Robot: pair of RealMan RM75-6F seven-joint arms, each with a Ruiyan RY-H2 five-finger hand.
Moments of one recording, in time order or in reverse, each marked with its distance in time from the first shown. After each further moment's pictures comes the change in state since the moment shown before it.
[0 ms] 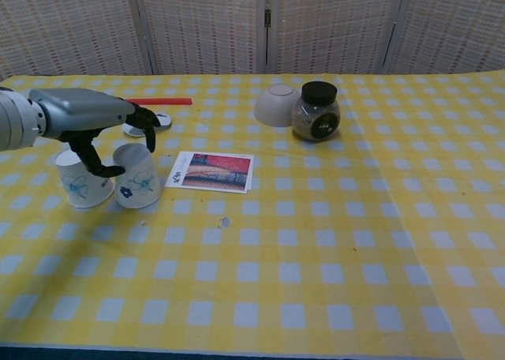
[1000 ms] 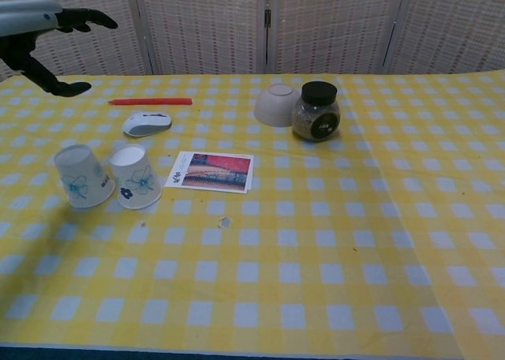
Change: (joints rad) left arm 0.165 0.137 -0.112 -0.153 0.073 0.277 -0.236; right arm -0.001 0.010 0.004 0.032 0.003 0.001 0.090
